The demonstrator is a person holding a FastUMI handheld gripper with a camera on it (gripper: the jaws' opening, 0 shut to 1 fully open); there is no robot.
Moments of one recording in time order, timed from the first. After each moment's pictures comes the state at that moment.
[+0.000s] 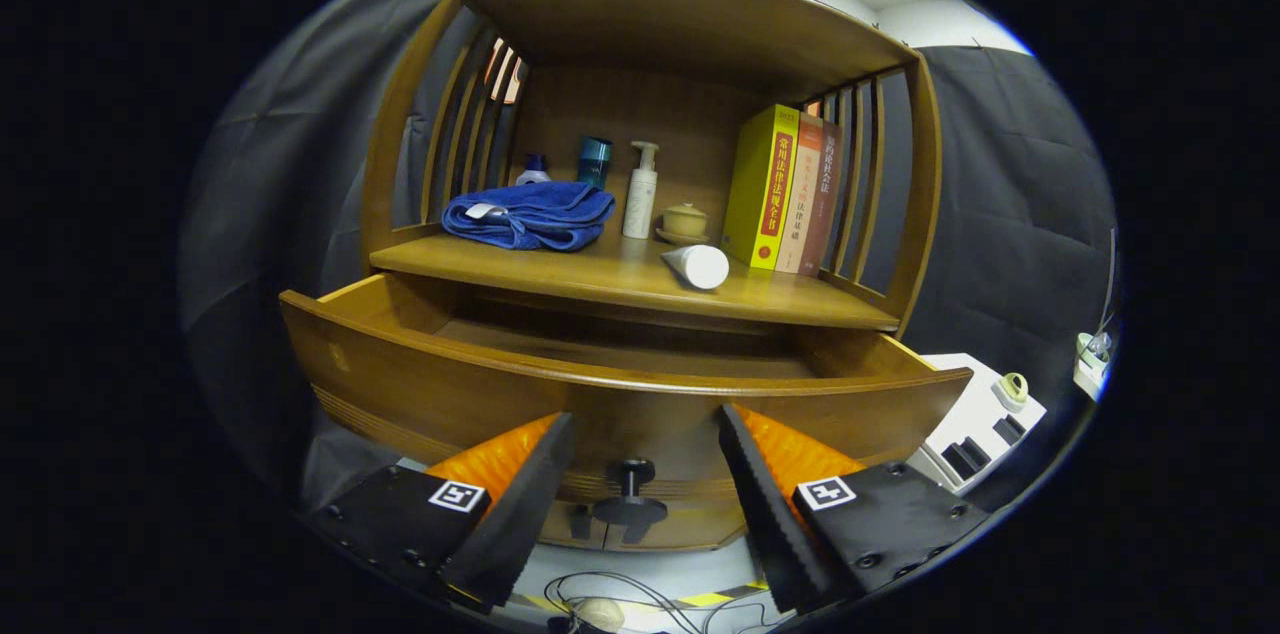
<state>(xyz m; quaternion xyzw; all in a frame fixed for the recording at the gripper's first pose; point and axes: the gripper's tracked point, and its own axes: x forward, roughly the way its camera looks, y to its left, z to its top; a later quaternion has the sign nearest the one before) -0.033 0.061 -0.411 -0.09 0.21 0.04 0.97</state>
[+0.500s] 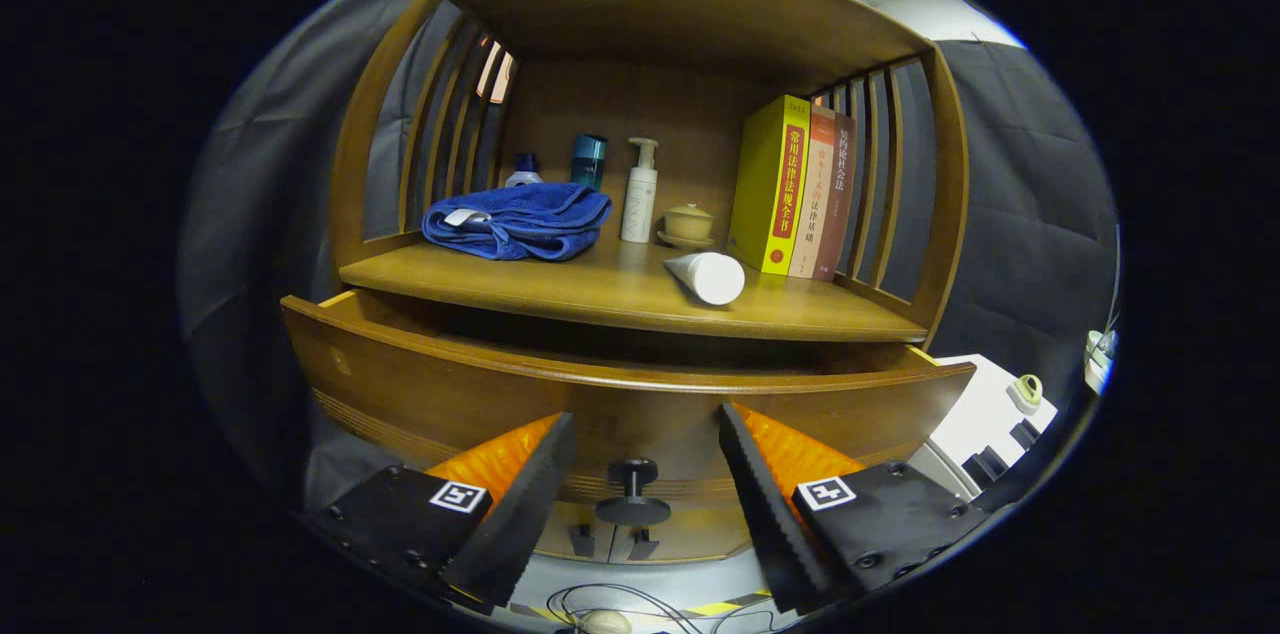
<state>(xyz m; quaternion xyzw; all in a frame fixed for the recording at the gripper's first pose) 0.003 0.064 -0.424 -0.08 0.21 0.04 0.97</state>
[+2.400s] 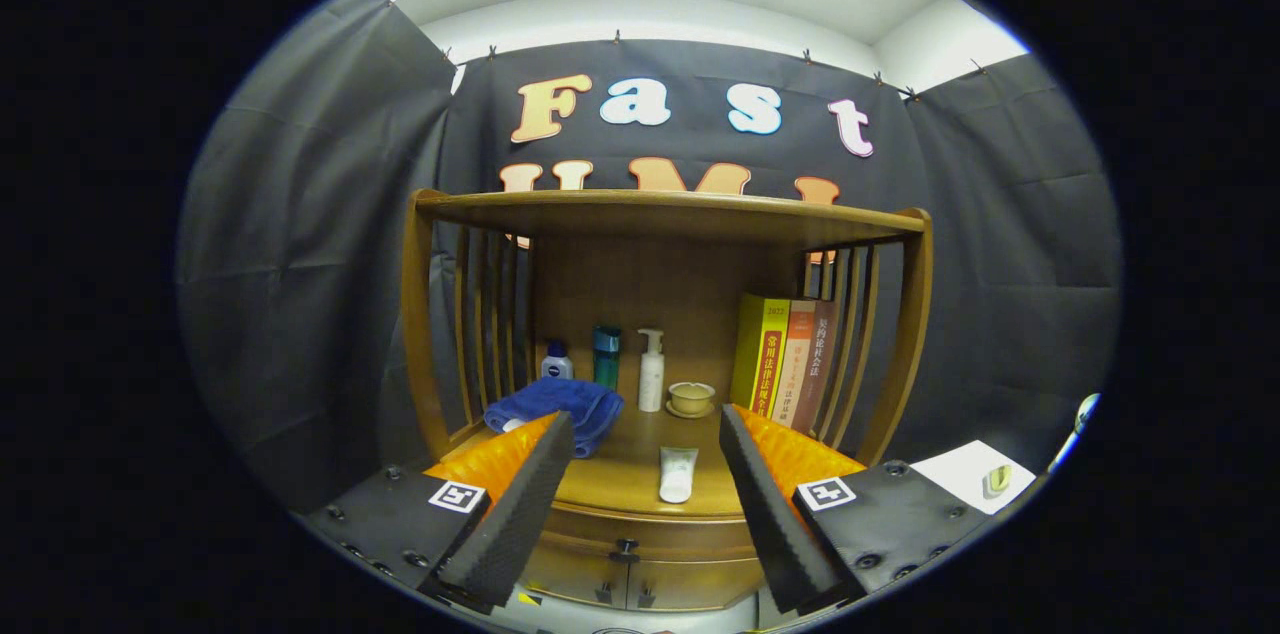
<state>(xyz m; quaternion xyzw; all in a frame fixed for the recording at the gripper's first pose) 0.018 0.039 -0.158 -0.02 0.08 0.12 0.99</state>
